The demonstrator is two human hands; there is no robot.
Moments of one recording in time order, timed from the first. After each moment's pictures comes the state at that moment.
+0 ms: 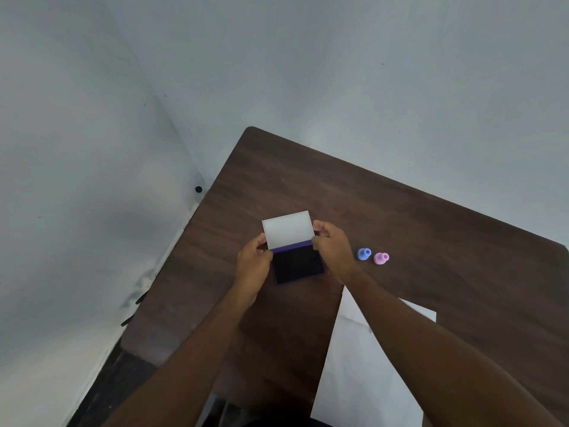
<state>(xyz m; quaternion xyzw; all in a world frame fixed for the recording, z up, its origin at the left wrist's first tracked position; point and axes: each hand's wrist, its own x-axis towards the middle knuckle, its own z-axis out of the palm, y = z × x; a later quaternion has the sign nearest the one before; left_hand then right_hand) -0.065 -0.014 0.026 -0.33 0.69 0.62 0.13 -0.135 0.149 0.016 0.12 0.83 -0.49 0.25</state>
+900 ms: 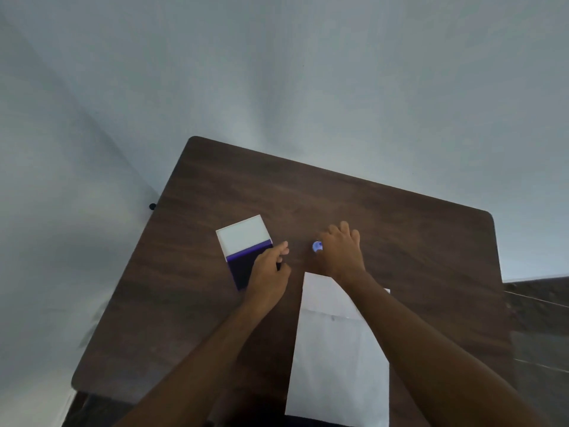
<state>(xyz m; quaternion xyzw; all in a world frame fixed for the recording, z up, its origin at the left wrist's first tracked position) -0.062 0.084 0.040 -0.15 0.81 0.55 0.16 -0.117 0.245 0.034 -0.05 0.99 0.02 0.10</state>
